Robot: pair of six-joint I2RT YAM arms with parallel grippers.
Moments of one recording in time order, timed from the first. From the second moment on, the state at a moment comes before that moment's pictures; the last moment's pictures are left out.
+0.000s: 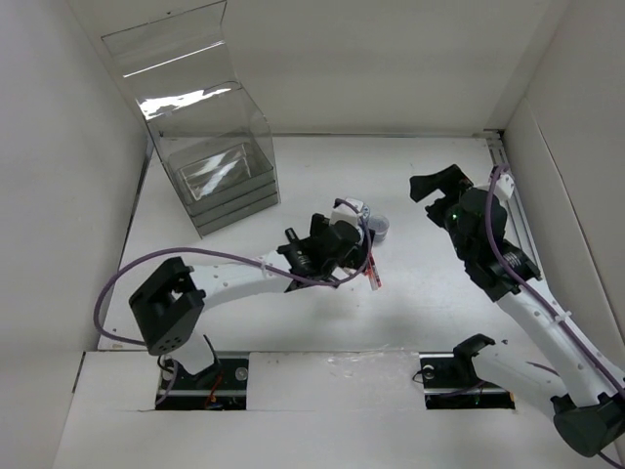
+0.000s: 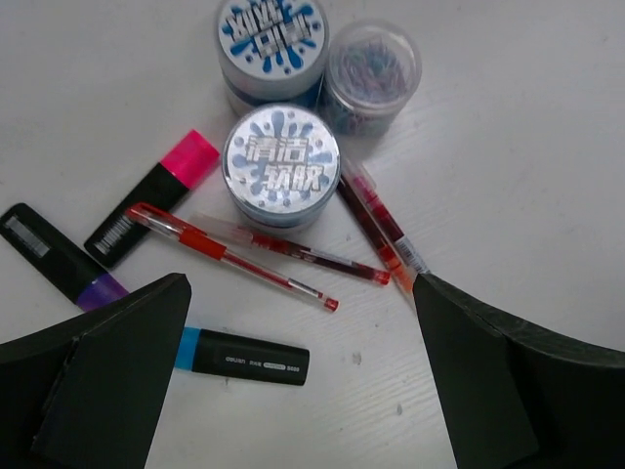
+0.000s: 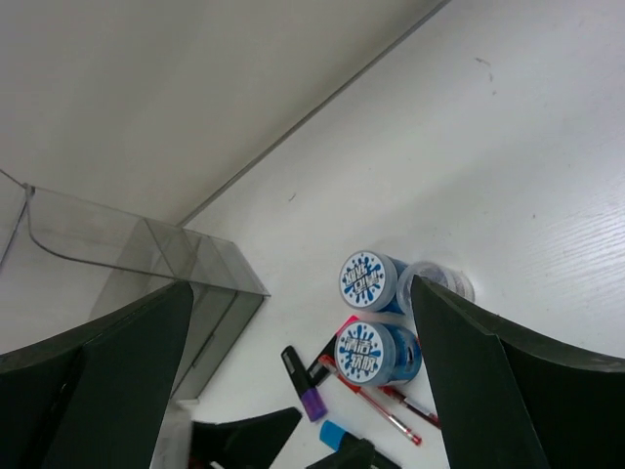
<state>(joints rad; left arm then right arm) -1.04 1.53 1.03 -0.11 -0.46 -0.45 0.47 0.89 0.94 -0.28 0.46 0.89</state>
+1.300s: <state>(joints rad) -0.99 1.89 1.21 -0.01 -0.50 -0.37 0.42 0.88 0.87 -0.20 0.28 0.92</state>
